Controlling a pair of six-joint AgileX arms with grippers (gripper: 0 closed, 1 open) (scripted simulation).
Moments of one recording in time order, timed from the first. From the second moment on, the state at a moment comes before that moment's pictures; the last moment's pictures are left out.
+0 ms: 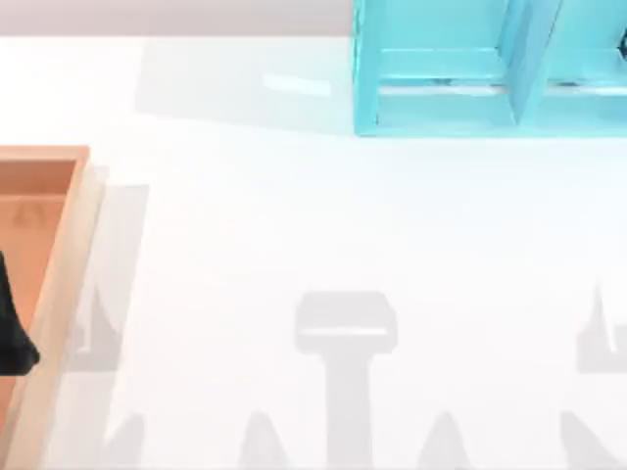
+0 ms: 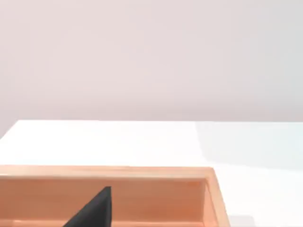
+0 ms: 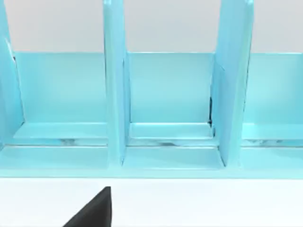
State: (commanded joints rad) left arm 0.00 0.00 0.00 0.00 0.00 0.00; right arm 0.00 0.00 0.00 0.00 0.00 0.00
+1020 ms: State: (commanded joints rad) left arm 0.17 1.01 0.82 -0.84 0.00 0.18; right arm 0.00 0.00 0.00 0.00 0.00 0.00
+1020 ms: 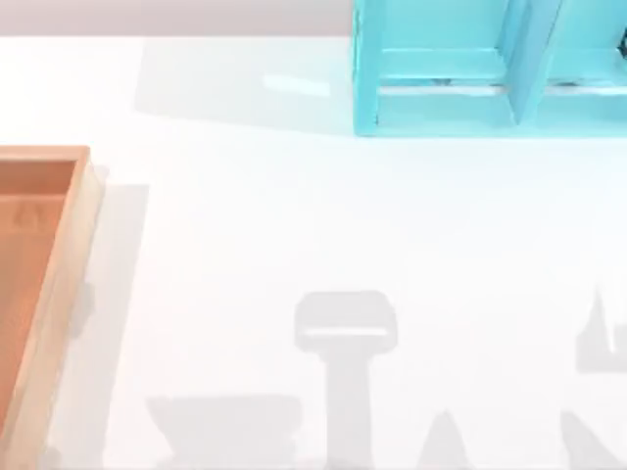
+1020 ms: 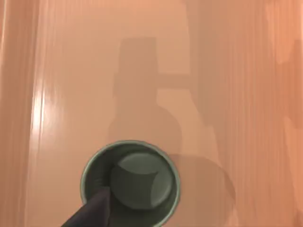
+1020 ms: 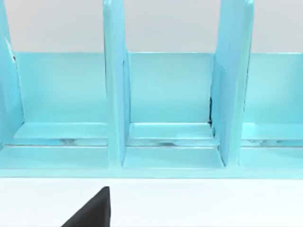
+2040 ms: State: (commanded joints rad) left arm 0.25 1.54 1.19 -1.23 0.00 0.27; right arm 0.00 0.00 0.00 0.00 0.00 0.00
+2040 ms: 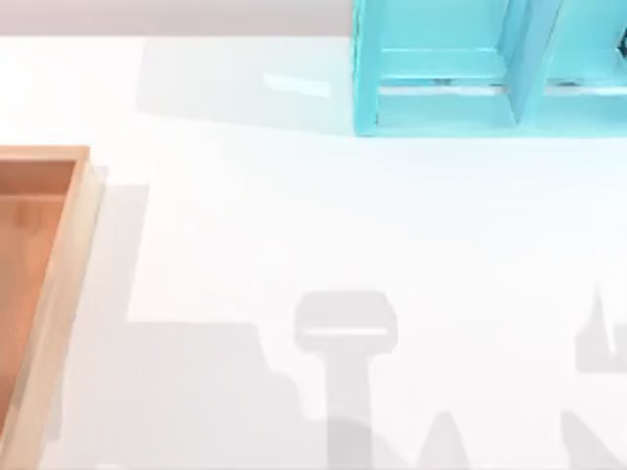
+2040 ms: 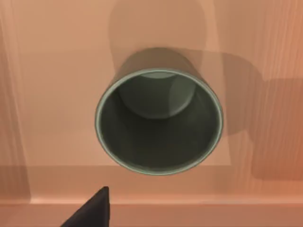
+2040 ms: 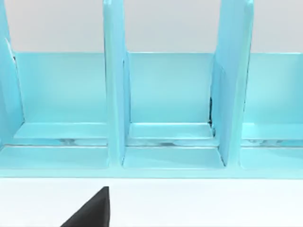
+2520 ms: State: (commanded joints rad) left arm 0.26 1.63 0.94 -0.88 0.00 0.28; right arm 0.00 0.00 0.00 0.00 0.00 0.00
